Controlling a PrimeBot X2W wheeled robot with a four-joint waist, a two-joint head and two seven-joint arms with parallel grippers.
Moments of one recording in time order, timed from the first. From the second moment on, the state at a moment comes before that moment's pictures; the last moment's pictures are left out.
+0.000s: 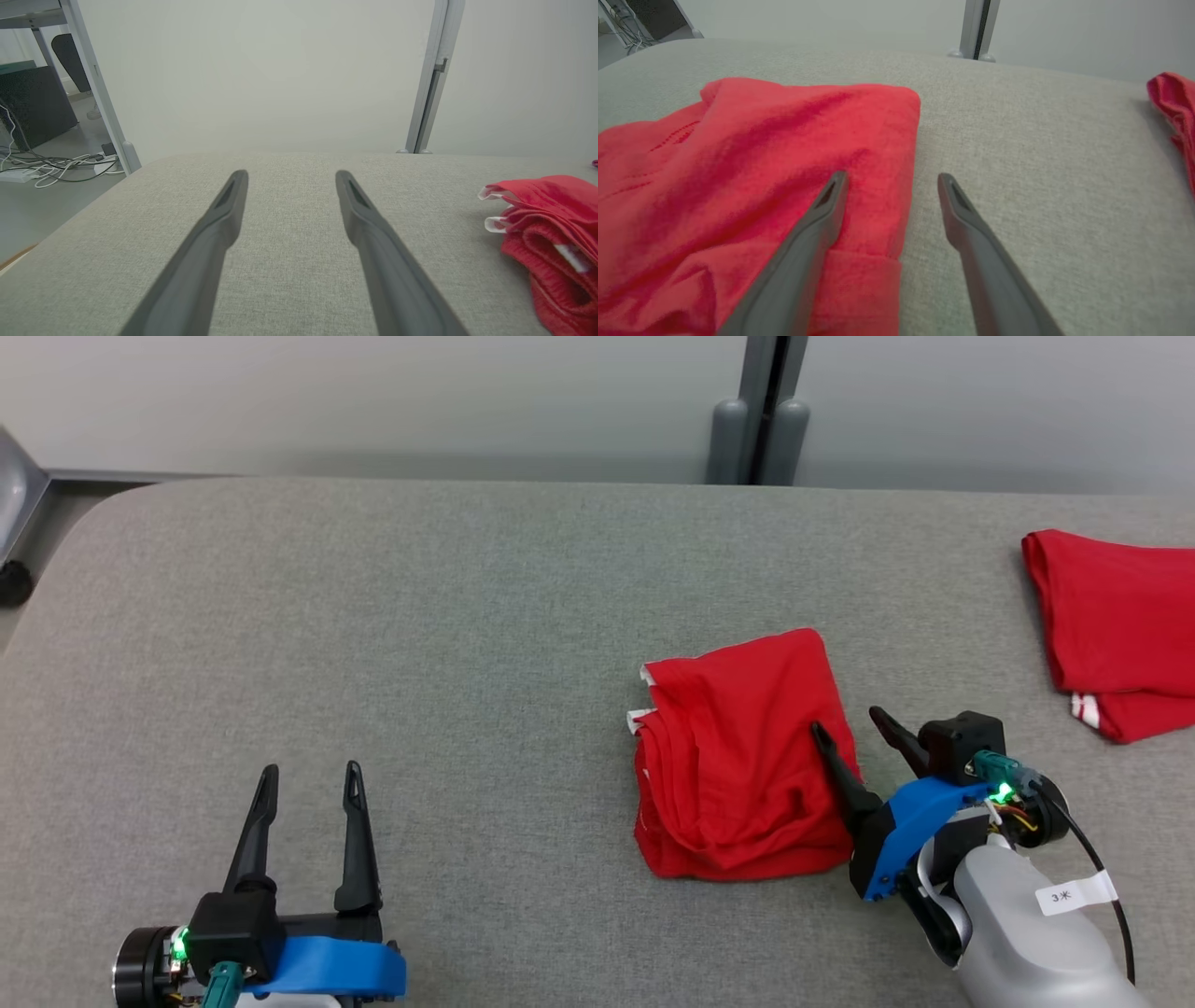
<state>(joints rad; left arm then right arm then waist) 0.00 0.05 -0.05 0.13 -0.07 0.00 -0.26 -0.54 -0.17 0.33 0.84 0.31 0.13 -0.22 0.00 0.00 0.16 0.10</state>
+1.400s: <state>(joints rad) -0.04 0.05 -0.04 0.10 -0.07 0.00 -0.26 -0.55 -0.26 0.50 0.91 0.52 0.13 -0.26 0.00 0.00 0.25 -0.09</state>
